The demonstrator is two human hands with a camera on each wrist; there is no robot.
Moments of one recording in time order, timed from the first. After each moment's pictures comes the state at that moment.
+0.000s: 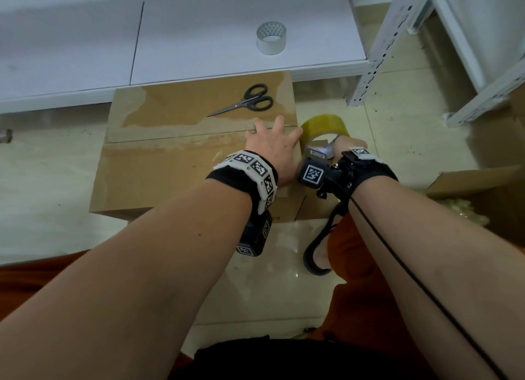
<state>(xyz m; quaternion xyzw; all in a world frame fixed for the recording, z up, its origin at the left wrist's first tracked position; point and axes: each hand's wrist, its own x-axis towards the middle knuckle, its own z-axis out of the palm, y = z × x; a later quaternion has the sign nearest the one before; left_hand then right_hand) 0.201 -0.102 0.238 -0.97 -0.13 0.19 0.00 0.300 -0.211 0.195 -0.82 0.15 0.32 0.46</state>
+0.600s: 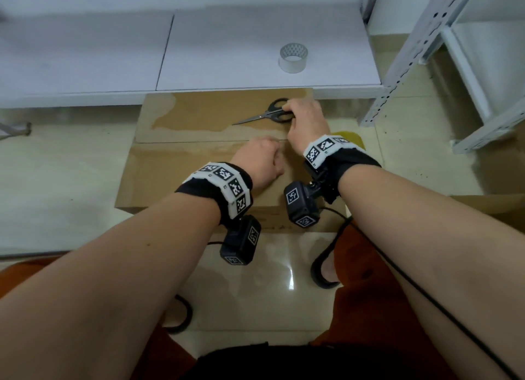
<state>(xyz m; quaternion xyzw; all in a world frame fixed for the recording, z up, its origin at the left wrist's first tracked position) 0.154 -0.048 0.258 -0.96 -0.17 0.09 -0.21 0.268 -0.119 0.248 -0.89 -0.36 0.08 0.26</state>
